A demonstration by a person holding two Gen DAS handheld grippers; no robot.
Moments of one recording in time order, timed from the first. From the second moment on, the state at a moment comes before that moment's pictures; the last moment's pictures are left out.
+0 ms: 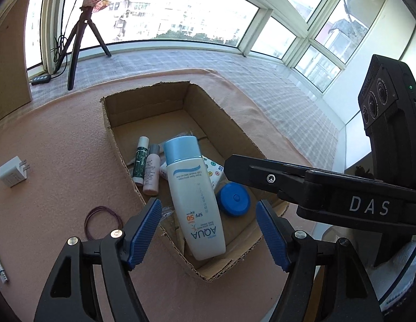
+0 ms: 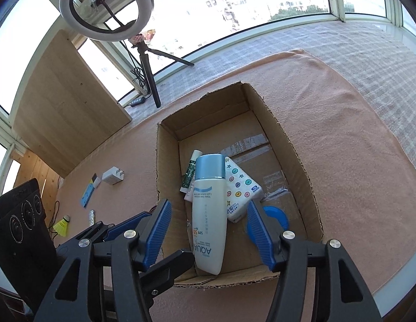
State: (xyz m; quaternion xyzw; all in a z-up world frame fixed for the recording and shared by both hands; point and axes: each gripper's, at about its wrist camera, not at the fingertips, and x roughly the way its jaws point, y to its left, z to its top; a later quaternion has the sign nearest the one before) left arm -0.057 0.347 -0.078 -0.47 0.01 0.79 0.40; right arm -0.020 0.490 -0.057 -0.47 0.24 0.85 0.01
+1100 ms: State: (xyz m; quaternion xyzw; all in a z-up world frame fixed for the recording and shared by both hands) left arm -0.064 0.117 -0.087 -0.50 -0.04 0.83 0.24; right arm -0.036 0.372 -0.049 -0.48 0.21 0.85 -0.09
